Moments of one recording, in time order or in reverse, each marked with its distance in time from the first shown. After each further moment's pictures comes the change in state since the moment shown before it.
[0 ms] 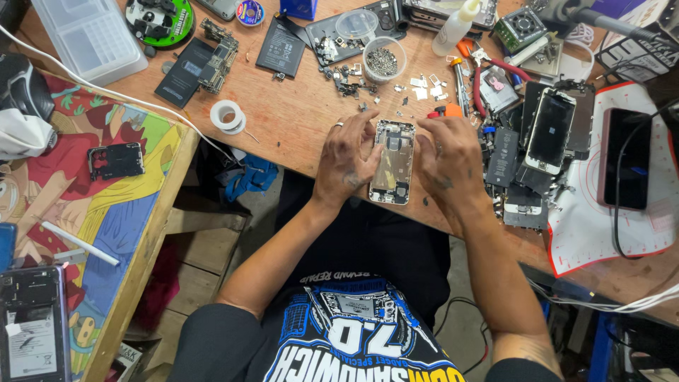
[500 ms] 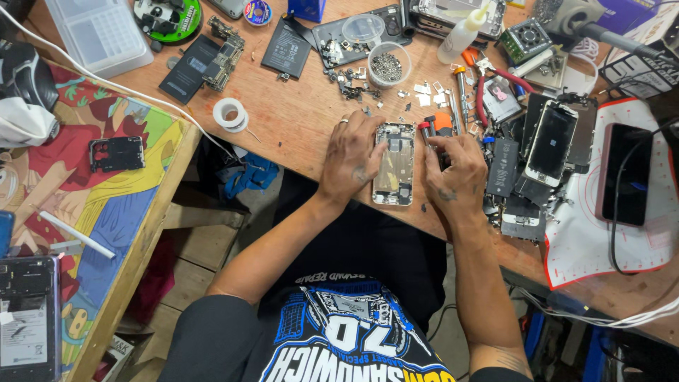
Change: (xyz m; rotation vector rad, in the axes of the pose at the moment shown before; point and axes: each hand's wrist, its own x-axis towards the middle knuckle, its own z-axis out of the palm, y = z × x) left_hand 0.010 0.005 0.002 0.090 -0.024 -0.024; right_hand -0.014 -0.003 0.001 0.075 0.026 0.284
